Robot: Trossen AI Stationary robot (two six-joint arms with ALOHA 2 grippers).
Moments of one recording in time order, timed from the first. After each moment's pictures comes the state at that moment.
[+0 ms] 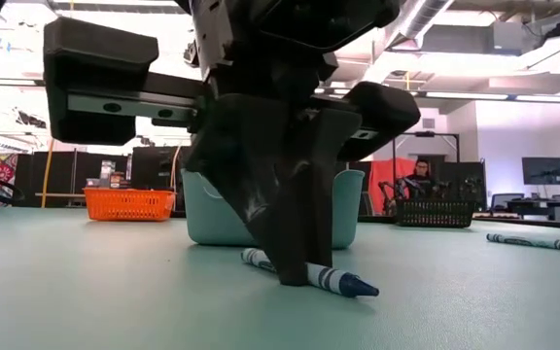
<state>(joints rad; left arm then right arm) -0.37 2.24 1.66 -0.52 0.13 0.58 0.99 1.94 1.18 -0.50 0.55 1.18</state>
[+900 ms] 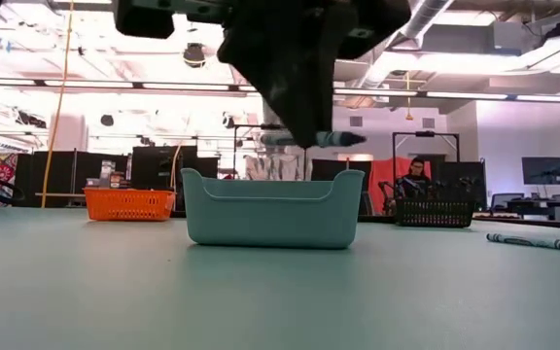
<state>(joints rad) -0.39 2.20 1.93 -0.90 -0.10 0.64 1.01 1.94 1.18 -0.52 0.55 1.18</state>
